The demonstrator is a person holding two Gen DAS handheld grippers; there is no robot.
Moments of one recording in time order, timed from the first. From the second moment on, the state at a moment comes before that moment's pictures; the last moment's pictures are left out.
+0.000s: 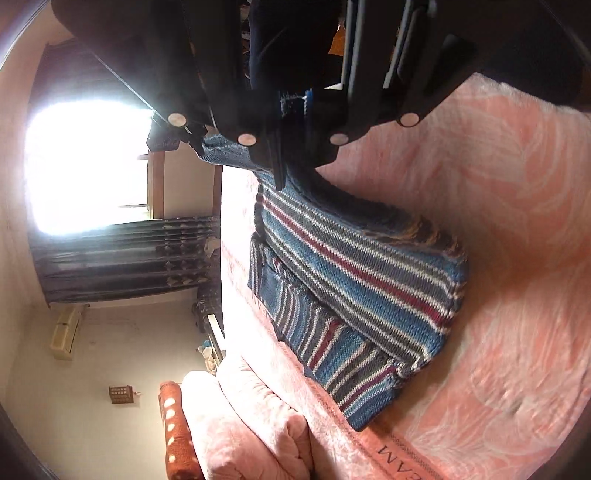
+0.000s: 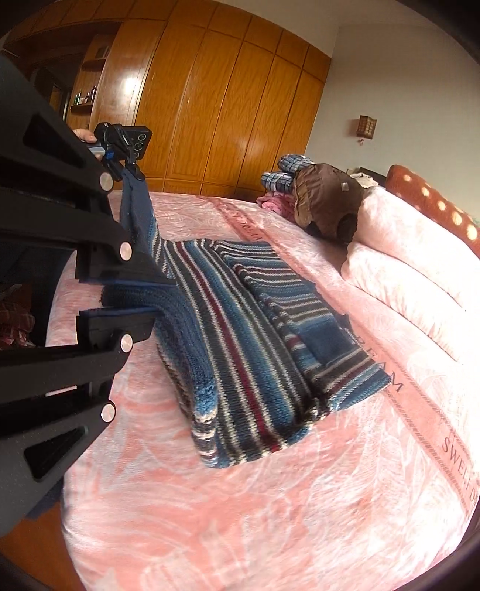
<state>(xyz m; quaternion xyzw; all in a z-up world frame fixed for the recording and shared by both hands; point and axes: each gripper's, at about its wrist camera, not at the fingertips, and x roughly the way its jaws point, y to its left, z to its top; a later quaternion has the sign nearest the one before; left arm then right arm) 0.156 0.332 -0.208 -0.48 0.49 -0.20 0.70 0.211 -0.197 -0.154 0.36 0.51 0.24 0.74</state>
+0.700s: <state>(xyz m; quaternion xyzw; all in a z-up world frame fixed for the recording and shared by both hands) 0.354 0.342 -0.323 -0.46 0.59 -0.13 0.65 0.406 -0.175 -0.277 0.35 0.61 0.18 0.69</state>
